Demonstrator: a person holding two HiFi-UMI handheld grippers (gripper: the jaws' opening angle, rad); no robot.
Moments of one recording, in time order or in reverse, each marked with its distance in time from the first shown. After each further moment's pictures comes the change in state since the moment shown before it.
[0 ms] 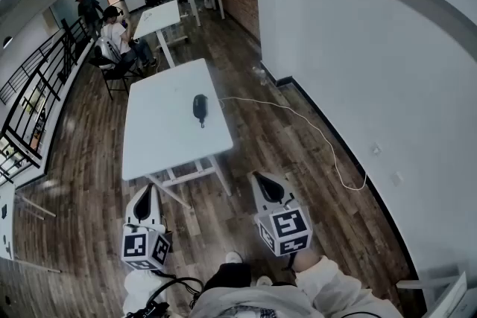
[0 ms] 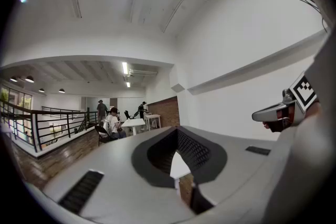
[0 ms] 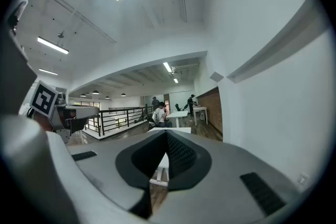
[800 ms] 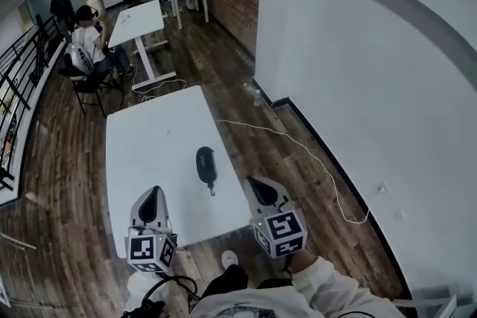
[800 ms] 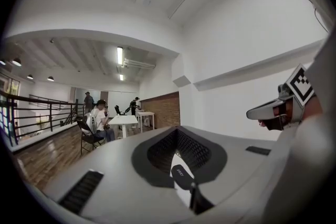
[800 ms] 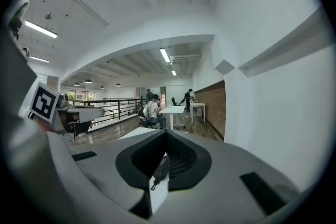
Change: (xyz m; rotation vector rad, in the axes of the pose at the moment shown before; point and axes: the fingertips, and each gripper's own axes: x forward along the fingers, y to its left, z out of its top) left arm 0.334 0.152 -0.039 -0.036 0.021 -0.089; right arm 0.355 -0.056 0.019 -0.047 0.086 -0.031
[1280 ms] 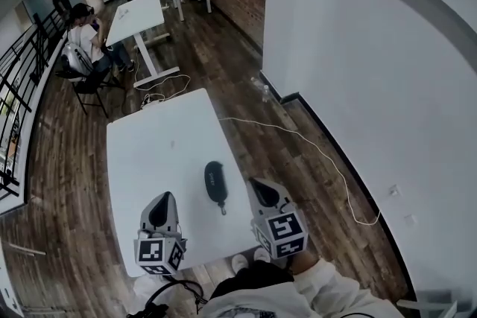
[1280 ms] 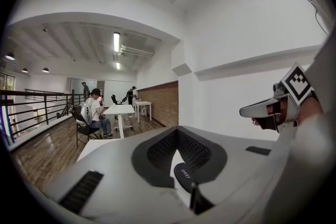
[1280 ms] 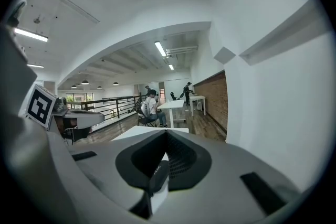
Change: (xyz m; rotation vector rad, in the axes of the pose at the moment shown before) left arm 0.090 0.021 -0.030 -0.033 0.119 -0.046; right arm 0.097 -0.029 -0.011 0.060 0.060 0.004
